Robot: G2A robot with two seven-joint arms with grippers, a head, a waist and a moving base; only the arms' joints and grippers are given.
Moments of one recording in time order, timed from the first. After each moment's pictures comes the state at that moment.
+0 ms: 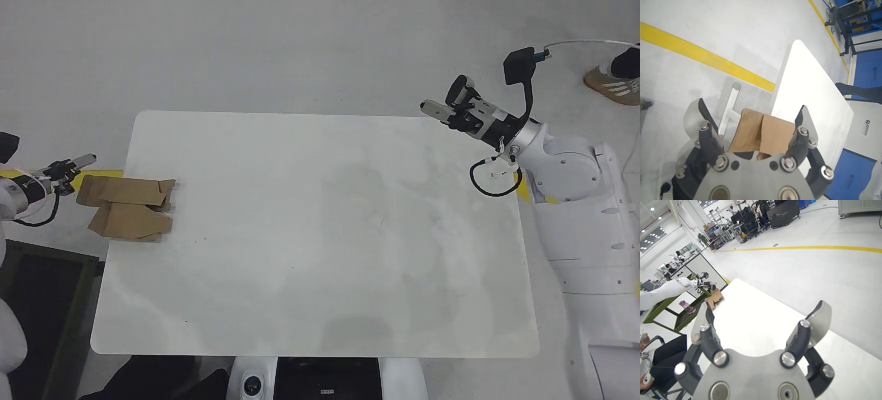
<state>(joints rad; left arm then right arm) 0.38 -0.81 -1.63 -0.18 0.66 -0.58 -0.89 -0.73 -1.08 1.33 -1.31 -0.30 -0.66 0.63</state>
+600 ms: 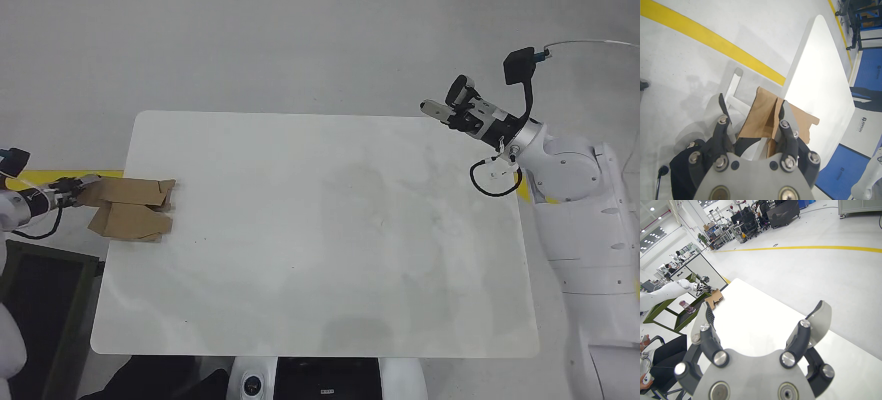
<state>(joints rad) 0.41 -0.80 -1.61 -0.18 0.60 -0.55 -0.99 -0.73 -1.08 1.33 -1.31 -0.30 -0.66 0.63</state>
